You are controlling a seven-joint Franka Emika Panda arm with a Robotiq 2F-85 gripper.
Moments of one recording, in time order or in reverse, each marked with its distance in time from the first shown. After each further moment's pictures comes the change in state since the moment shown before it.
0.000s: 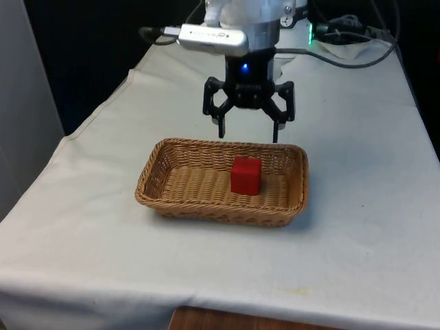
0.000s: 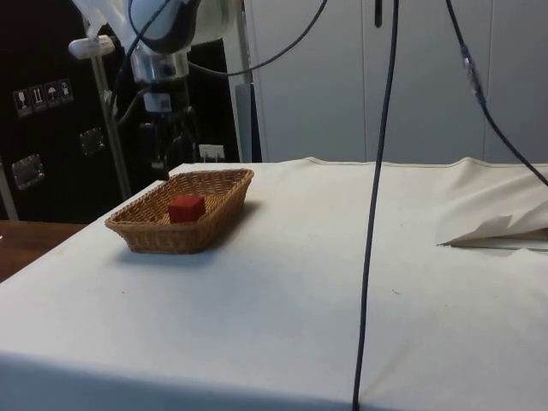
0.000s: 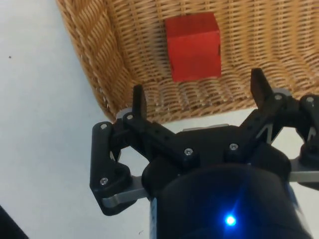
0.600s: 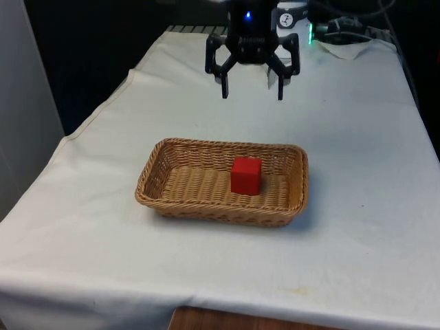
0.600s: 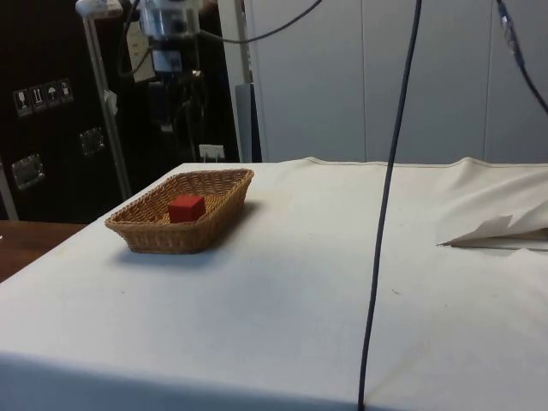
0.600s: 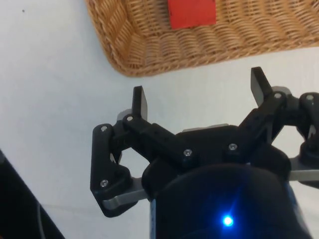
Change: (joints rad) arm 0.004 -0.172 0.000 -0.106 -0.019 -0.065 -0.025
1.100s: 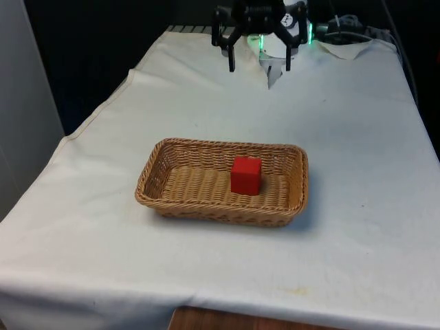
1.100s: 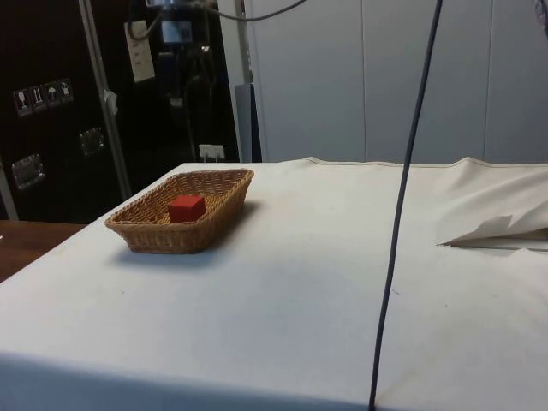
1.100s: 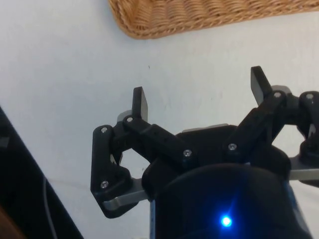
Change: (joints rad) arm 0.011 -0.134 0.004 -0.084 -0.014 -0.054 -0.017
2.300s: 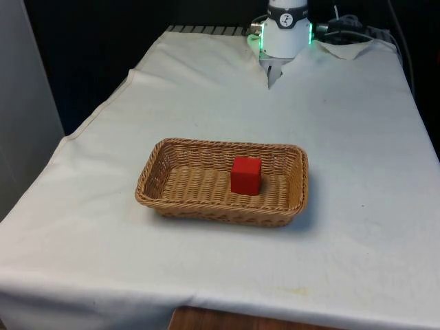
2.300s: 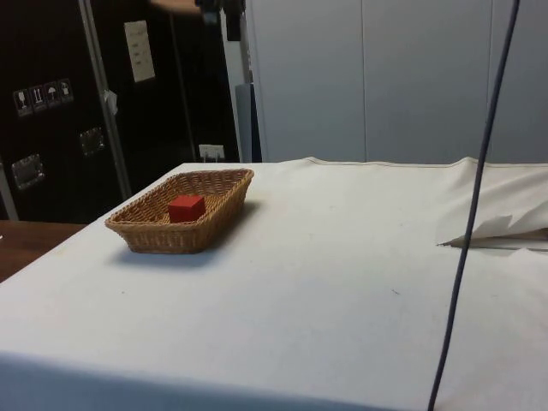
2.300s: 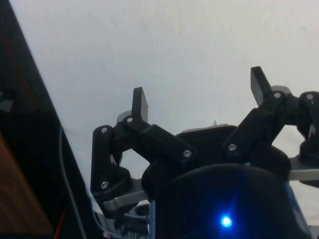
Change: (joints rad) arm 0.017 -0.349 0.025 -0.156 -0.044 -0.177 0.000
